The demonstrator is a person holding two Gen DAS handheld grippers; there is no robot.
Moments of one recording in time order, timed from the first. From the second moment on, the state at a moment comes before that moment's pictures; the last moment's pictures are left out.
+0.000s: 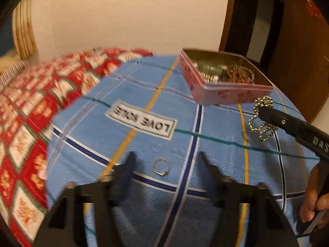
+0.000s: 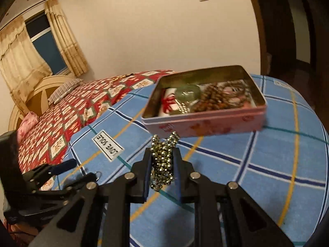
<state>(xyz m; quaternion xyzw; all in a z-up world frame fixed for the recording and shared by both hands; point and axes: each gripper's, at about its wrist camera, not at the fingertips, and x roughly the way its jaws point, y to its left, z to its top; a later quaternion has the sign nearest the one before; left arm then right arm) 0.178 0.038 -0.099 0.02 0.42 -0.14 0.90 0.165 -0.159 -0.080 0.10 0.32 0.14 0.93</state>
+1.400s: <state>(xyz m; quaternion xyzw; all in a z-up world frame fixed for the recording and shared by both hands) 0.179 -0.001 -0.042 -0.01 0.34 -0.23 0.91 0.131 -0.166 -0.052 0.04 0.32 0.05 0.94</state>
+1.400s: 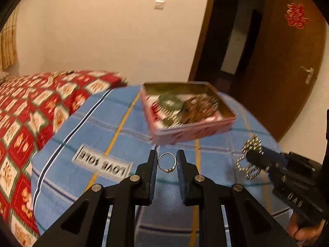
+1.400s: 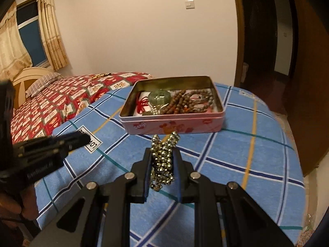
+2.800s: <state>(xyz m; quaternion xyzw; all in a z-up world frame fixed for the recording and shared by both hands) 0.159 -0.001 -0.019 -0.04 0.30 -0.24 0.92 0.124 -0.175 -0.026 0.08 0.29 0.04 0.95</state>
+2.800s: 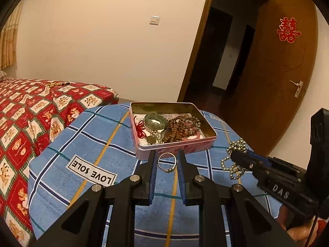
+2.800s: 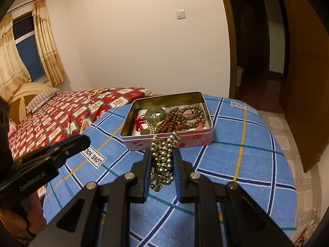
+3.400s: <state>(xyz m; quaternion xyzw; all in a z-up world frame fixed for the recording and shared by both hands) 0.193 -0.011 0.005 -0.08 0.24 -0.26 0.93 0.166 -0.204 0.008 0.11 0.23 0.08 0.96</state>
